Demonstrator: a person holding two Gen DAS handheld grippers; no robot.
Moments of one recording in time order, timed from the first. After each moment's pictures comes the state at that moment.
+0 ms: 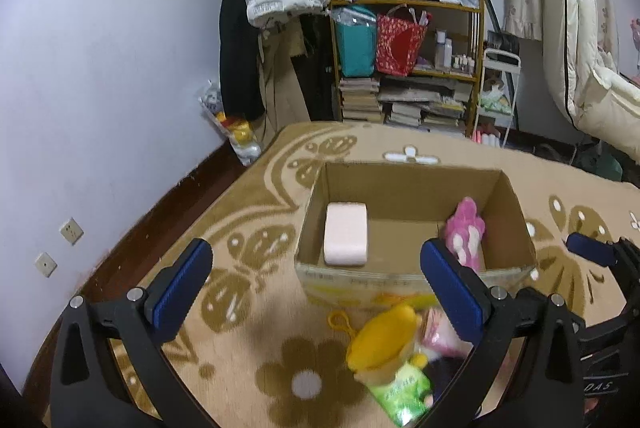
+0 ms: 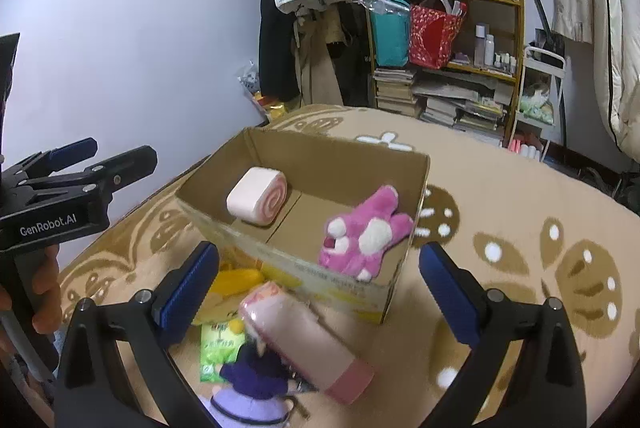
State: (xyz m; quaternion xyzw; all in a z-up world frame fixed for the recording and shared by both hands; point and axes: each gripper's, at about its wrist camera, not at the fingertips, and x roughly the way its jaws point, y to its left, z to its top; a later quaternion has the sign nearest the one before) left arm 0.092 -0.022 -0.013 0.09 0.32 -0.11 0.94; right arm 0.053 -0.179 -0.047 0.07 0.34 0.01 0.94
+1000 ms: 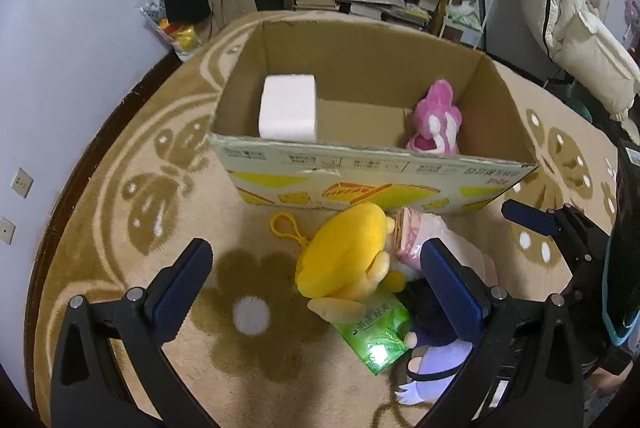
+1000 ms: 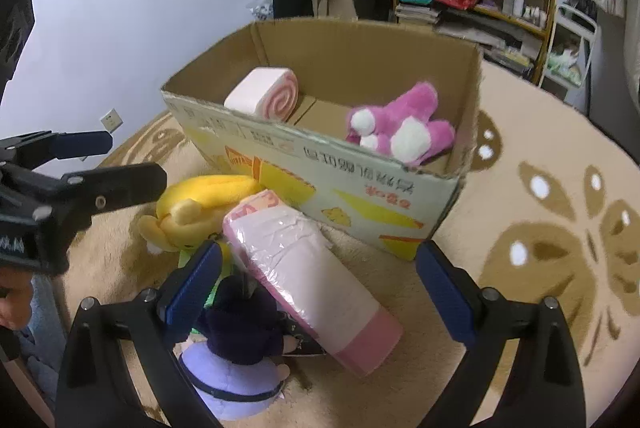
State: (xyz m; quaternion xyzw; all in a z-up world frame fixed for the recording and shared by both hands) left arm 0.108 -0.038 -0.093 0.09 0.49 -0.17 0.85; right arm 0.072 -0.167 -0.131 0.06 0.45 0.05 0.89
